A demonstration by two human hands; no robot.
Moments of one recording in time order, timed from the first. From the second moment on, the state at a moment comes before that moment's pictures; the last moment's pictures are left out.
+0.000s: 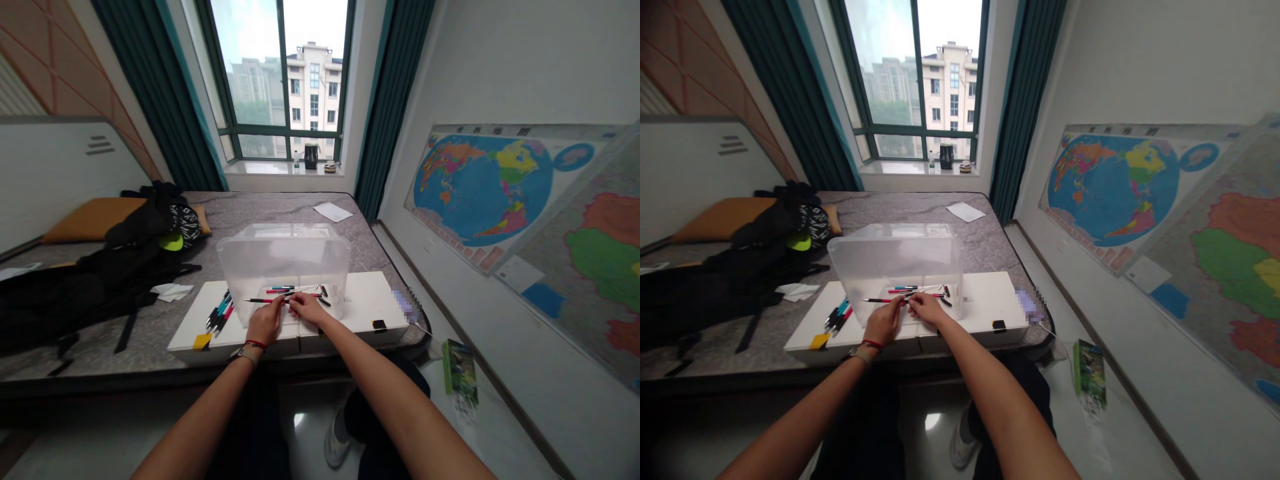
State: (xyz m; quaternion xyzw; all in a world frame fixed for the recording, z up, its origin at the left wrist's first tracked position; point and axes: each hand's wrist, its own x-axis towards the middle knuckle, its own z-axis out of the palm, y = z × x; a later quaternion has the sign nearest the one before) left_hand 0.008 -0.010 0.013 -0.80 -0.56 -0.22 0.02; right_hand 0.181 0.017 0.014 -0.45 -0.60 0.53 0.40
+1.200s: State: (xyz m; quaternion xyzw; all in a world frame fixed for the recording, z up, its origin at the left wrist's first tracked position) left_hand 0.011 -0.011 0.017 -0.82 -0.53 -0.22 0.04; right_hand 0.180 0.026 0.006 -0.48 -0.53 0.54 0.44
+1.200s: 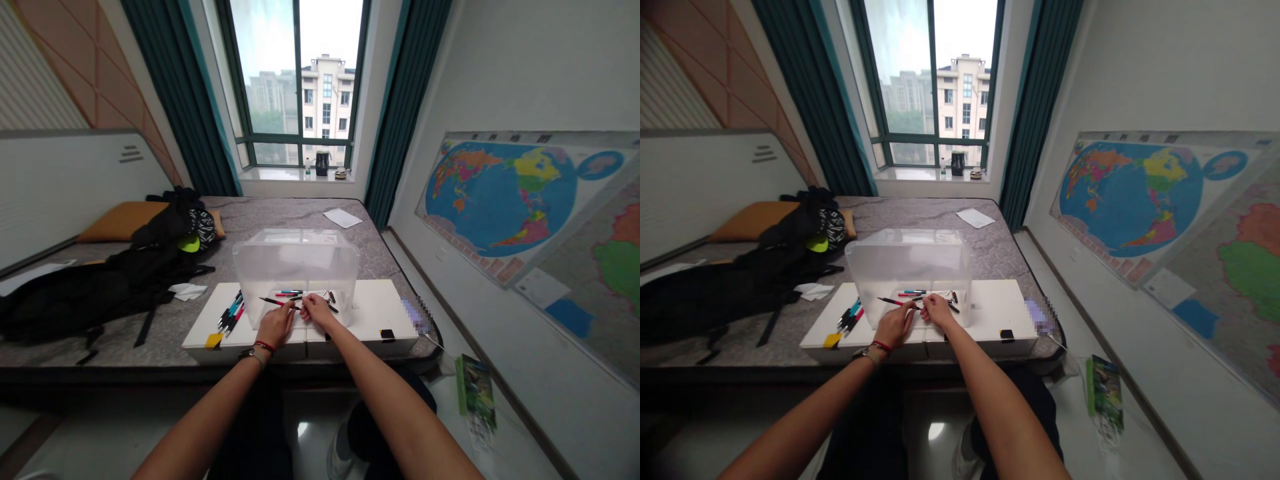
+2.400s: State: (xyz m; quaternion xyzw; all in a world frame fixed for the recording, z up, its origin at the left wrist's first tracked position) left_hand -0.016 -0.081 0.042 -0.83 -0.42 -0.35 -0.09; right_hand 0.178 0.019 0.017 -0.54 -0.52 0.47 0.46
